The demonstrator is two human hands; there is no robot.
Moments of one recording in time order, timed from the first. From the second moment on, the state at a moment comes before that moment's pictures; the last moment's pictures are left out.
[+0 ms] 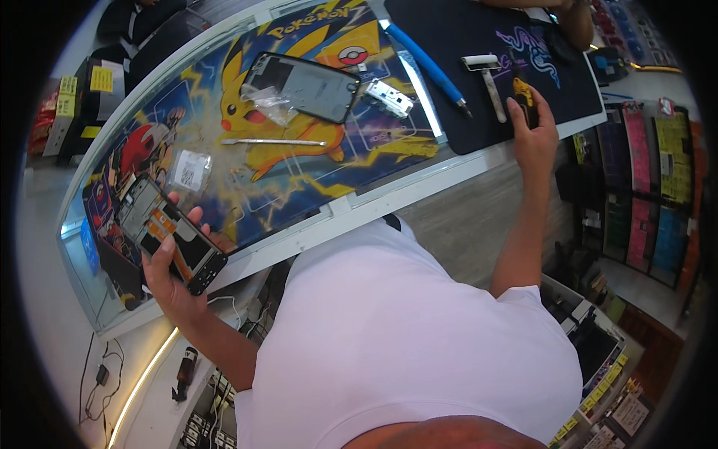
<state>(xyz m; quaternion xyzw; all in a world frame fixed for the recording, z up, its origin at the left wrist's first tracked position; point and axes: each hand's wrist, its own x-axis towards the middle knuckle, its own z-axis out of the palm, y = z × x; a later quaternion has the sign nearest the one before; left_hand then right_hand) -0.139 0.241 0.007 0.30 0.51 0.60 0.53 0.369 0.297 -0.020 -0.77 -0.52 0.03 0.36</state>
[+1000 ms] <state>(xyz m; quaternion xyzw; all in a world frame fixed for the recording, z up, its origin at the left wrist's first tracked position) -0.170 0.224 -0.017 0.37 0.85 0.30 0.23 0.170 0.352 0.007 -0.44 -0.82 0.27 0.24</state>
